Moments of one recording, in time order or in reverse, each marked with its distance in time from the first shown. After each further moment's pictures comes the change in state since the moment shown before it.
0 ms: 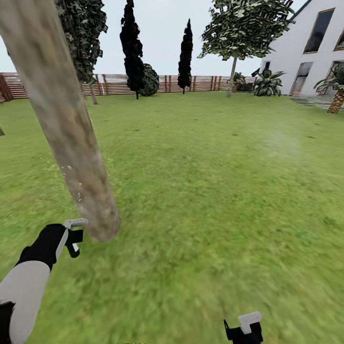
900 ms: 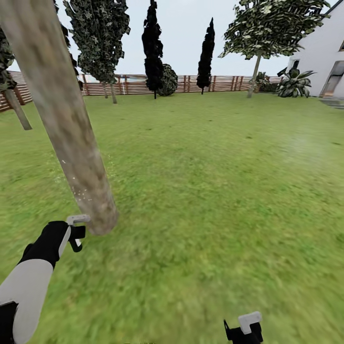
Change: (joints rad) left arm -0.003 -0.019 -0.011 -0.041 -0.007 -0.003 0.001; right arm 0.000 0.001 0.000 0.000 0.000 0.000 0.000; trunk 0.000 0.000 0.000
